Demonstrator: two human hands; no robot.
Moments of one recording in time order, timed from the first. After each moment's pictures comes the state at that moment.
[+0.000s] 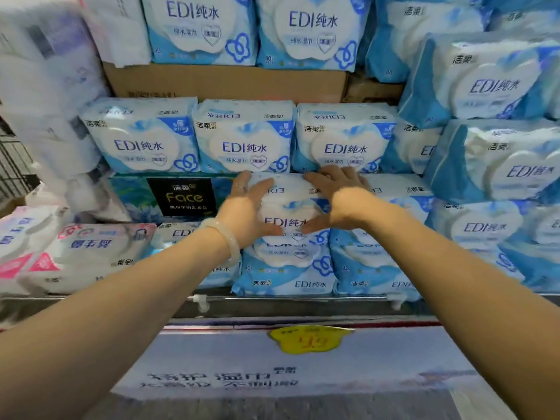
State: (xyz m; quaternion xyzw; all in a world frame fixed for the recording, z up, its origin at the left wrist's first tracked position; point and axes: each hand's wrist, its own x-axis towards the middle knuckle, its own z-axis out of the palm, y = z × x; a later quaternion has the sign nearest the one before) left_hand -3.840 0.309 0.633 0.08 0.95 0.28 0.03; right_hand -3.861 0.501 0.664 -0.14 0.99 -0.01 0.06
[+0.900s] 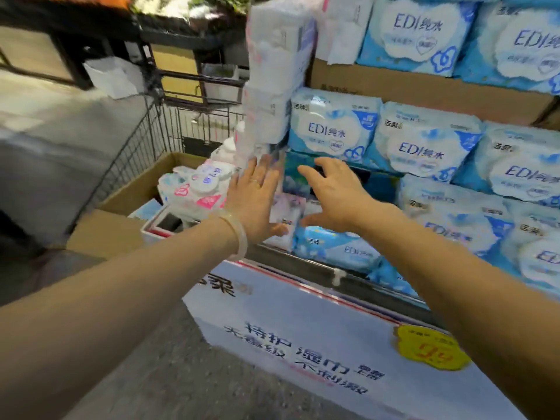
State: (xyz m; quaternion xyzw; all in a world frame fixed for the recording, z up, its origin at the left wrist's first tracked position) left_hand -3.737 0.097 0.641 -0.05 1.00 0.05 -0.05; right_hand -3.800 0.250 0.673 -0.36 0.93 0.02 0.00
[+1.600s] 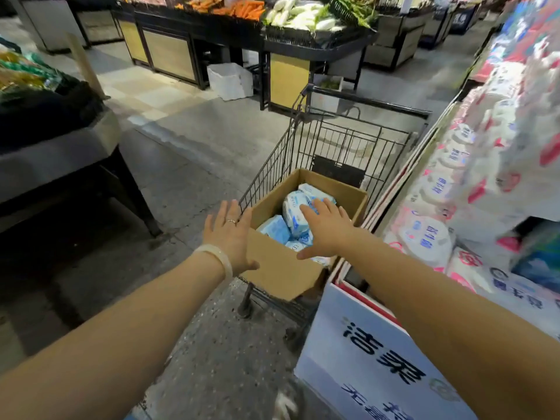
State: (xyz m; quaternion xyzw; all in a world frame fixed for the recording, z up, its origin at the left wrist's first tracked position) left_hand -3.633 -0.281 0.580 -0.30 0.95 0.03 0.11; right_hand -3.780 -0.150 0.589 -0.45 0.88 0.04 0.15
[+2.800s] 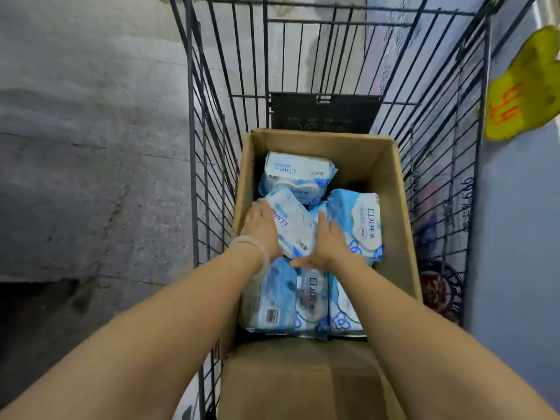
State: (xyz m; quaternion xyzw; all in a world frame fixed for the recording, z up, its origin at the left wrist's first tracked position) left_hand -4.033 -0.501 0.332 -0.14 0.91 0.24 0.31; right_hand -4.046 -0.355 0.308 0.02 0.90 -0.18 0.41
